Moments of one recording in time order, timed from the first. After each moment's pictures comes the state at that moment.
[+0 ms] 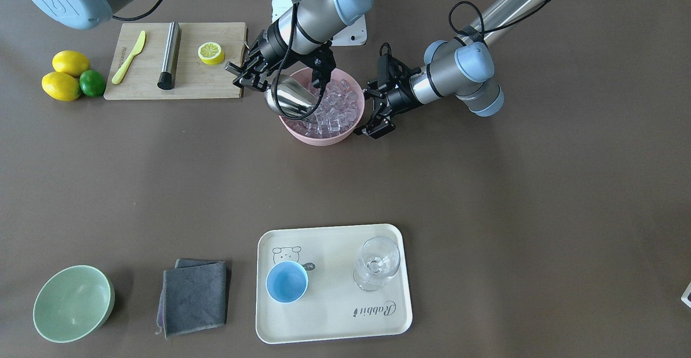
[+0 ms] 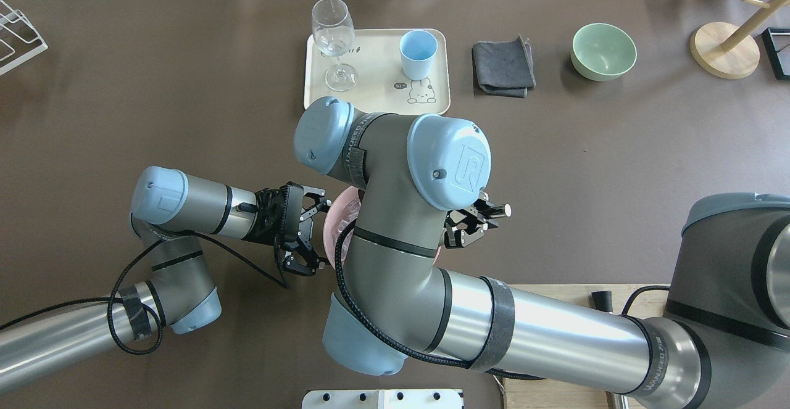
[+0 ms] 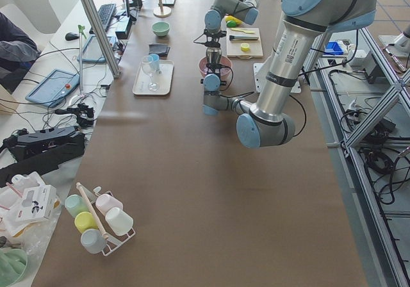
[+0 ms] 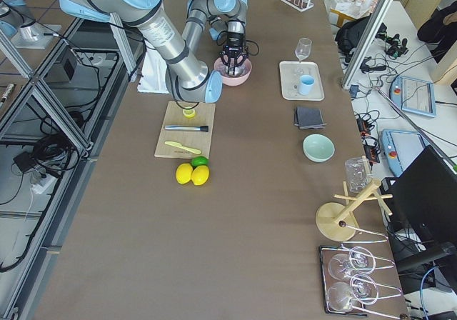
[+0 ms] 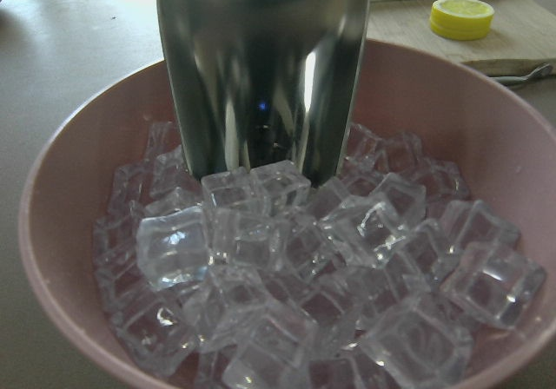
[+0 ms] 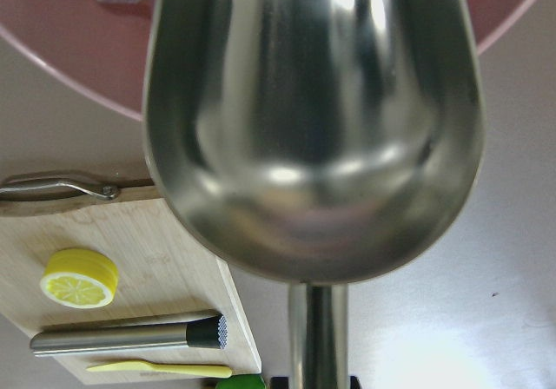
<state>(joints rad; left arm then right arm) -0.50 -2.06 -1.29 -3.00 -2.09 0.05 0.43 -0.56 1.62 -2.63 1.64 -0.34</state>
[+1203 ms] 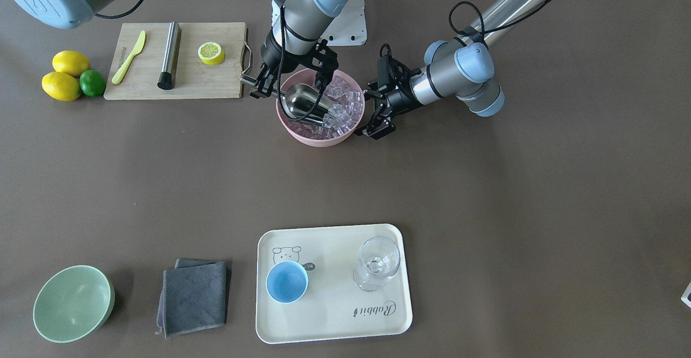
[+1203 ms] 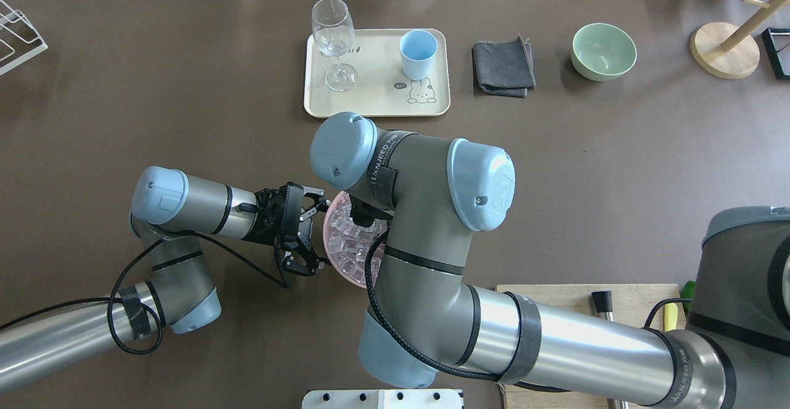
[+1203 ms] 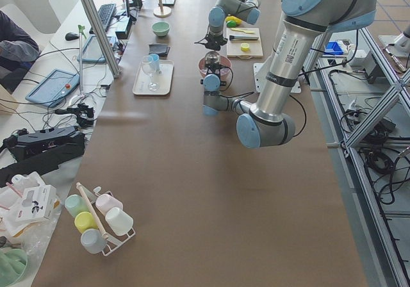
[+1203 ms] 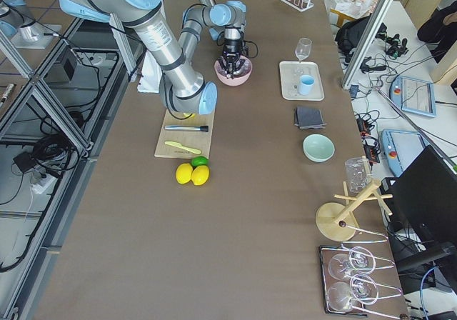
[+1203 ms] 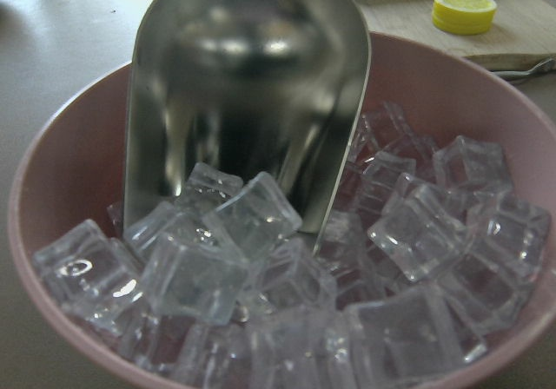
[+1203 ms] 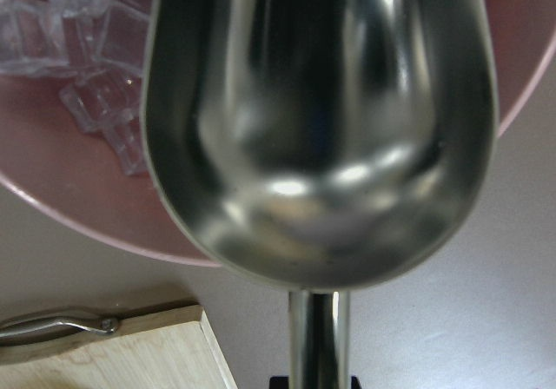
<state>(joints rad) -0.50 -2.06 -1.29 -3.00 -2.09 0.05 0.42 -0.68 1.72 -2.37 1.69 -0.18</state>
